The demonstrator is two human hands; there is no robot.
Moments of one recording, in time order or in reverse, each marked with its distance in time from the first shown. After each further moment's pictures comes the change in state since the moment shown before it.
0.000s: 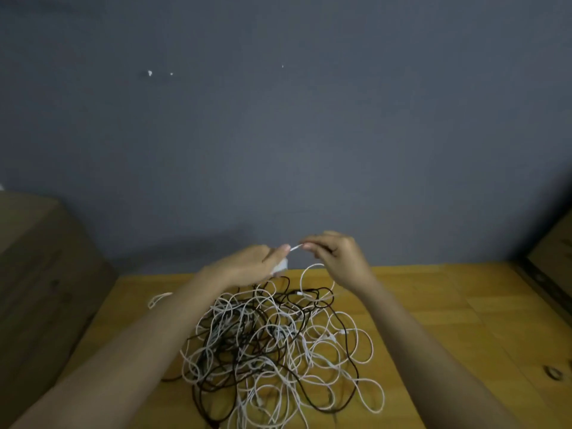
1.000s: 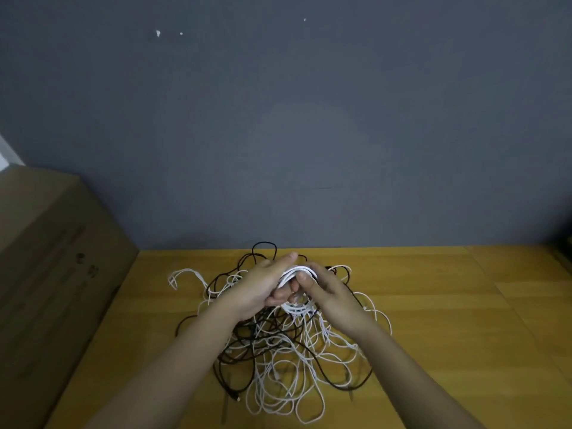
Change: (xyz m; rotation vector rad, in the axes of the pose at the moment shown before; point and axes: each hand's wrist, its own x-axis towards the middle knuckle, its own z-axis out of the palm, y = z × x) left_hand -0.035 -0.016 0.062 -1.011 0.070 -0.156; right_hand -0.066 -0.030 0.059 0.706 -0.318 0.290
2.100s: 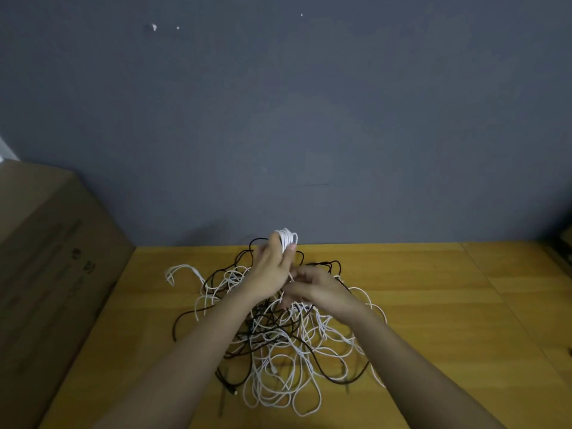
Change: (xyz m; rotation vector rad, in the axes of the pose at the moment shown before) left_hand 0.039 -0.031 -0.001 0.716 0.350 0.197; right_hand 0.018 0.011 0.002 -0.088 -0.105 0.231
